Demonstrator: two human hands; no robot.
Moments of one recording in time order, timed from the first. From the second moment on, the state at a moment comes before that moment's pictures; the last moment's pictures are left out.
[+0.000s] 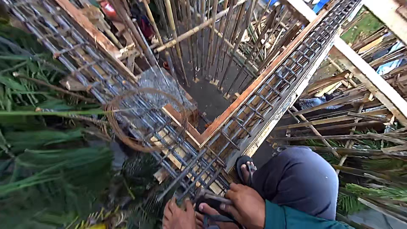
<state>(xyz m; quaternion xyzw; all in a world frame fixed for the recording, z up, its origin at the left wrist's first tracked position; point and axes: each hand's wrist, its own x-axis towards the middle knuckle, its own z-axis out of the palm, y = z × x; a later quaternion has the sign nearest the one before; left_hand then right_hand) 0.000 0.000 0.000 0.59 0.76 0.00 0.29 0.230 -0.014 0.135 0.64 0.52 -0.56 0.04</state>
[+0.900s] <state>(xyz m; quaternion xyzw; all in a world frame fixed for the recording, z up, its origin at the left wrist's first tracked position) 0.005 0.110 -0.016 0.63 0.68 -0.20 0.32 0.235 -0.066 0.131 0.62 0.59 -0.52 0.06</state>
